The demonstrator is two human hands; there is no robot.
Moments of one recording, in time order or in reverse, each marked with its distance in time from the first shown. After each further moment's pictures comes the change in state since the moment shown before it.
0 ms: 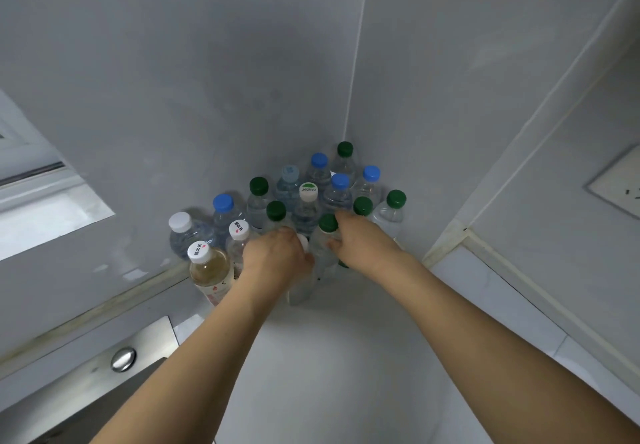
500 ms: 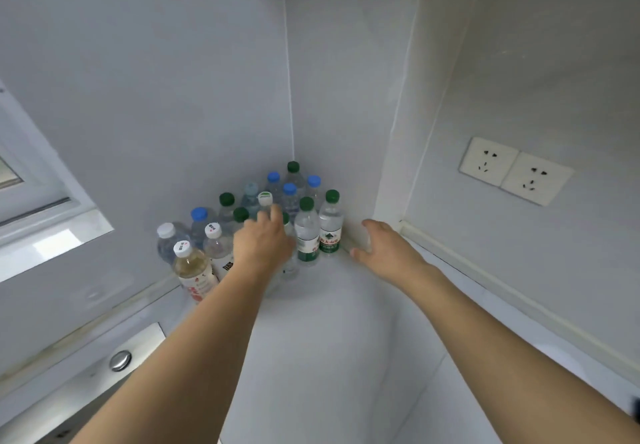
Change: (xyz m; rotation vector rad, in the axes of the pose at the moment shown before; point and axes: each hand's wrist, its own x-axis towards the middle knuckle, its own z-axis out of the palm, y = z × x) left_hand -0.069 0.044 -0.036 0.014 0.195 0.098; right_hand -0.162 0.051 -0.044 0.077 0.173 0.189
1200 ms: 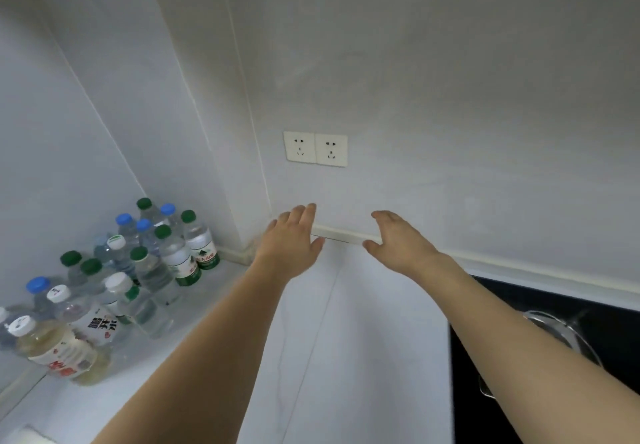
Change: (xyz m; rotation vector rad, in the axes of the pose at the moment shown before) left_hand -0.124 0.234 -0.020 -0.088 0.032 0.783; right_hand -0.217 0.159 -0.083 0.010 0.286 0.343
